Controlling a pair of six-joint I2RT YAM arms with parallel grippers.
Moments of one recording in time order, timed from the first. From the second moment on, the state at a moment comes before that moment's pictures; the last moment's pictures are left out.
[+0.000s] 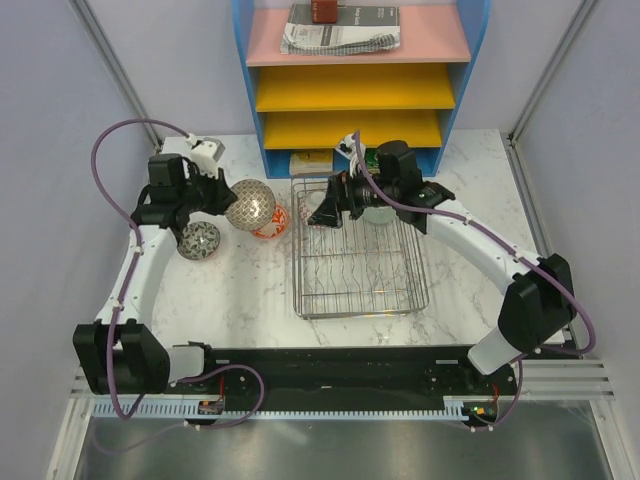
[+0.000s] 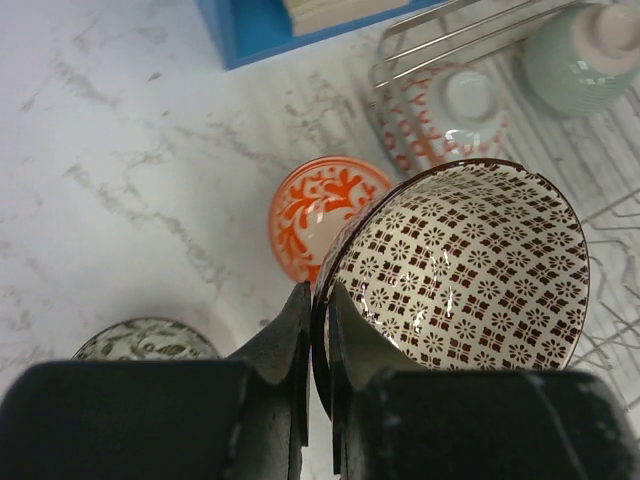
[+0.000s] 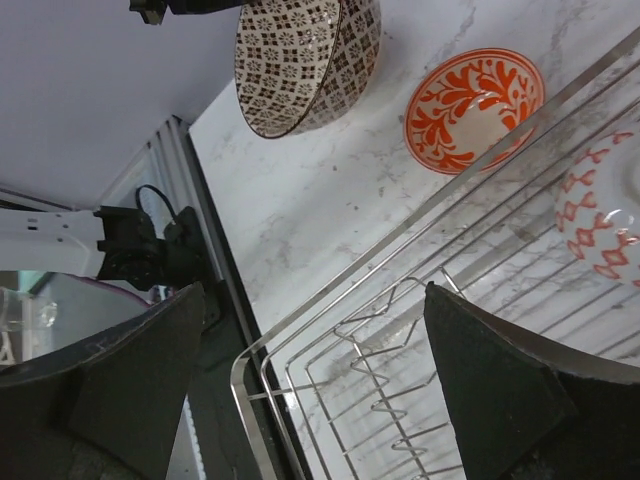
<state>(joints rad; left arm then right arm) 0.03 1.27 1.11 -0.44 0.43 0.14 0.57 1.57 1.36 -0.24 -0.68 0.27</state>
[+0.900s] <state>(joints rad) -0.27 1.42 1.28 -0.35 0.77 0.07 0.42 1.66 1.05 0.70 -1.01 1.03</state>
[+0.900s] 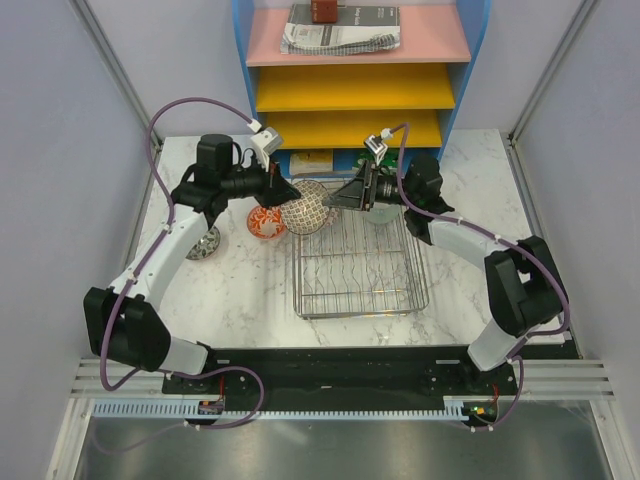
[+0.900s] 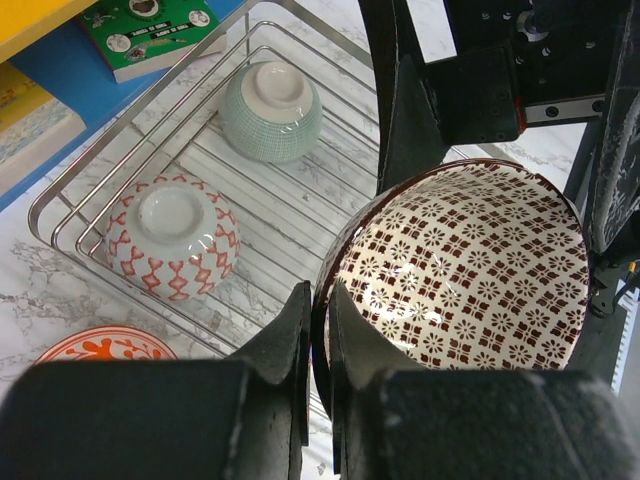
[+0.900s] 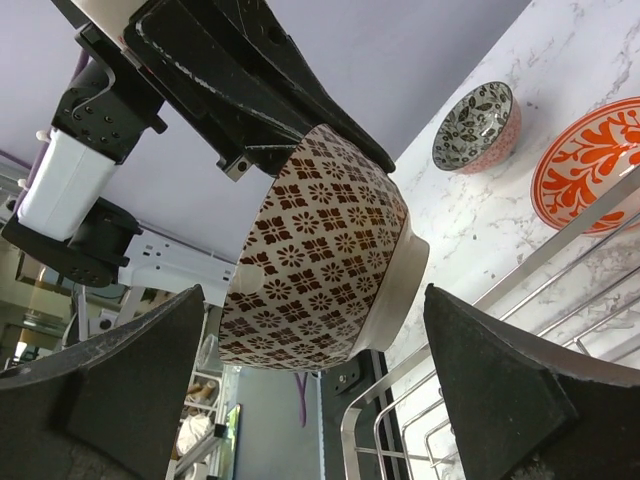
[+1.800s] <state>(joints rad) -0.34 1.42 1.28 -0.30 0.68 0.10 0.41 1.76 1.04 0.91 -1.10 1.25</state>
